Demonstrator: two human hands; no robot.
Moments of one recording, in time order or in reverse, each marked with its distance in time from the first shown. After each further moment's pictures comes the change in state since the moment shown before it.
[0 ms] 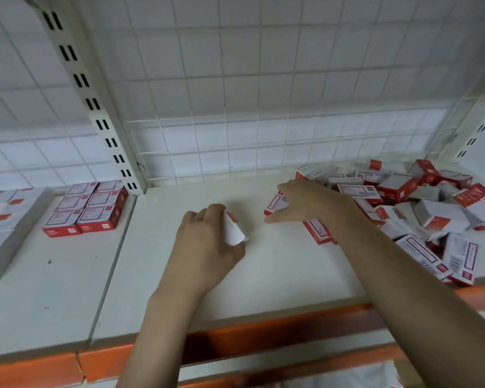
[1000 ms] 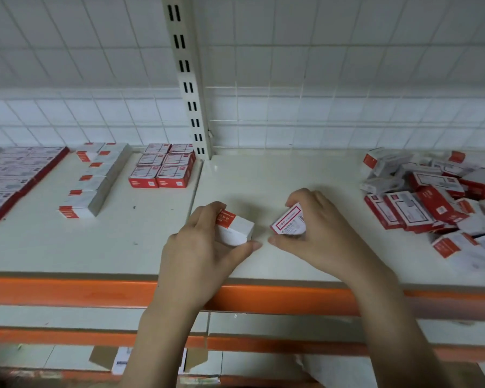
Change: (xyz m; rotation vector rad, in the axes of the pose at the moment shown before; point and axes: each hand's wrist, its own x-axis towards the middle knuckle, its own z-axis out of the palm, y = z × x) left_hand -0.080 -0.045 -0.068 0.026 0.145 -0.162; right_hand -0.080 -0.115 0.049 0.509 0.381 -0.214
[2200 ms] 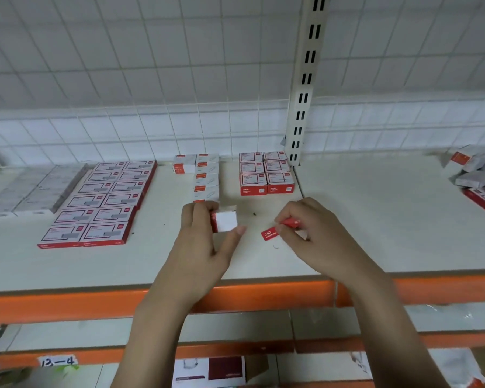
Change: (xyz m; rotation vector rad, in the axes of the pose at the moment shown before) left_hand 0.014 -0.189 -0.141 -0.245 -0.171 -0.014; right_hand 0.040 -0.188 0.123 0.121 -0.039 0.007
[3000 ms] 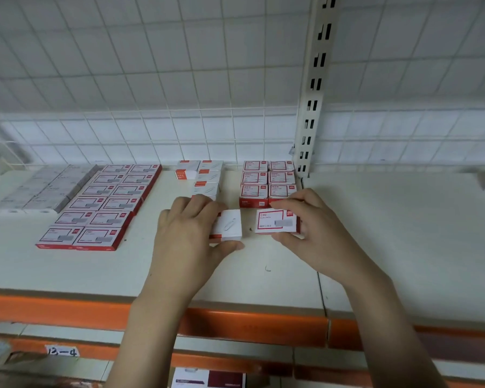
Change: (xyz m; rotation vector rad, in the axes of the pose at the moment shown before) left_hand 0.038 0.001 0.015 0.549 0.149 0.168; right_hand 0.043 0.035 -0.010 0.088 0.018 -0.171
